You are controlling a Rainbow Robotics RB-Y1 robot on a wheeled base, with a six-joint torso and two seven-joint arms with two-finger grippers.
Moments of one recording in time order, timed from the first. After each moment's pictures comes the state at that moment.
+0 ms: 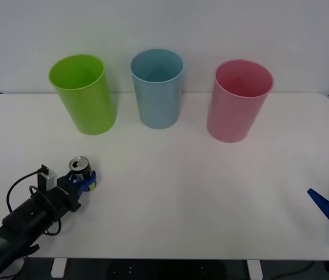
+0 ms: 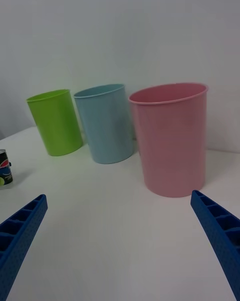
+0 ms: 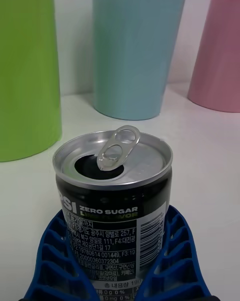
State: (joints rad) right arm 0.35 -0.40 -0.52 -1.66 0.96 -1.22 0.00; left arm -0.09 0.26 0.26 -1.06 -1.09 -0.94 -0.43
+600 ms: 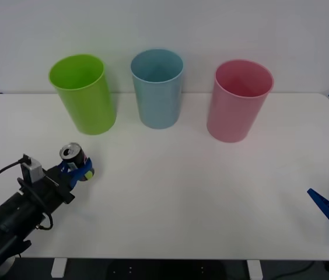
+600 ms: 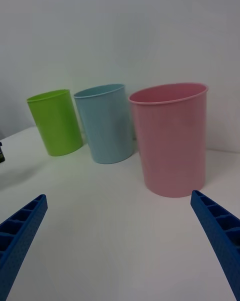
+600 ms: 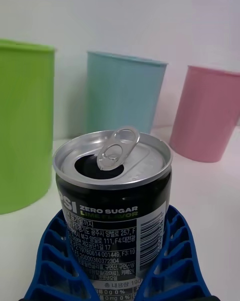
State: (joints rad) right arm 0.35 -0.40 -0.52 -1.66 0.96 -1.22 0.00; left arm 0.04 0.25 0.25 -1.38 -1.07 -0.93 -0.21
